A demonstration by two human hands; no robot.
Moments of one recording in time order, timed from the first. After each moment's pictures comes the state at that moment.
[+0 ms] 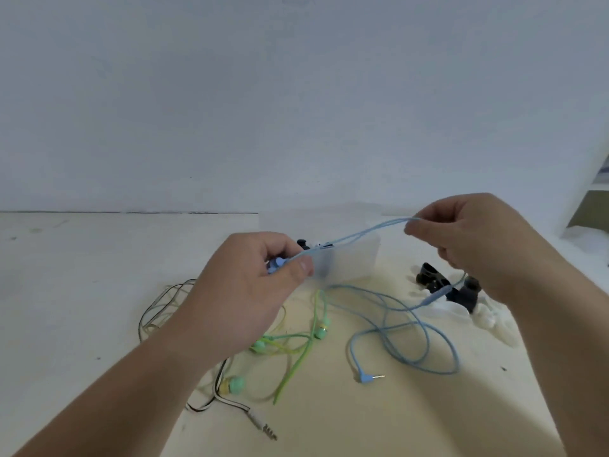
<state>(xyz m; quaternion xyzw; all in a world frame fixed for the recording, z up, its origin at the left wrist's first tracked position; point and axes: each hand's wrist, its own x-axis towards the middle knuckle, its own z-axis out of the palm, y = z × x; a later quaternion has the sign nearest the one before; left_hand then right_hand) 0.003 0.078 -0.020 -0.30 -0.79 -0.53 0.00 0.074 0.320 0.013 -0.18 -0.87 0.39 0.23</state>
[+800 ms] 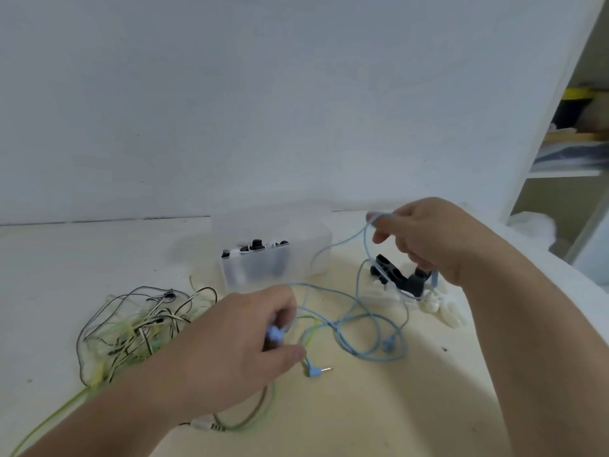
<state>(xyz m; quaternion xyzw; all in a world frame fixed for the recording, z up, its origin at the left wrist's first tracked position) 0.021 0.097 -0.049 -0.43 -0.86 -0.27 -0.05 0.082 0.348 0.011 -0.24 -0.85 0.45 0.13</state>
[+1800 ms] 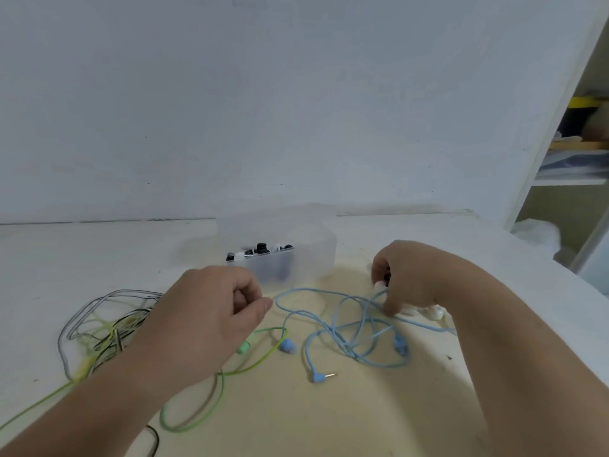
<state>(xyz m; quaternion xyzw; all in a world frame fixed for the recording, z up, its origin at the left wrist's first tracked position) 0.004 0.088 -0.041 -0.30 -0.90 -0.31 0.08 0.068 0.341 -0.010 -0.20 -0.97 0.12 -0.06</state>
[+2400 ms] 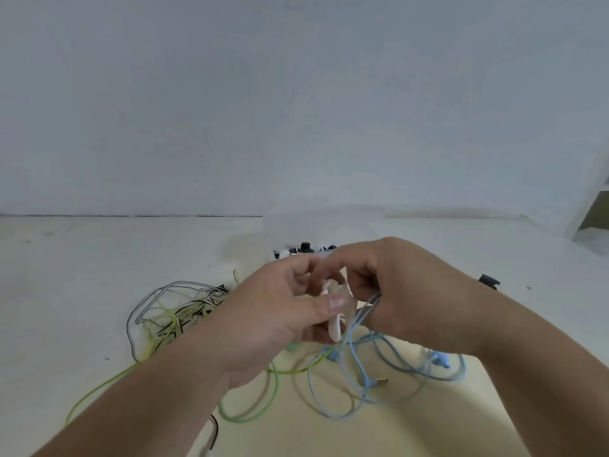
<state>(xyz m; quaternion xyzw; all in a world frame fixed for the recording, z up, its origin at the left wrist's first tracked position) 0.014 0.093 -0.030 -0.26 -0.64 -0.67 -0.26 0.072 0.266 -0.002 0.13 -0.95 0.26 0.10</state>
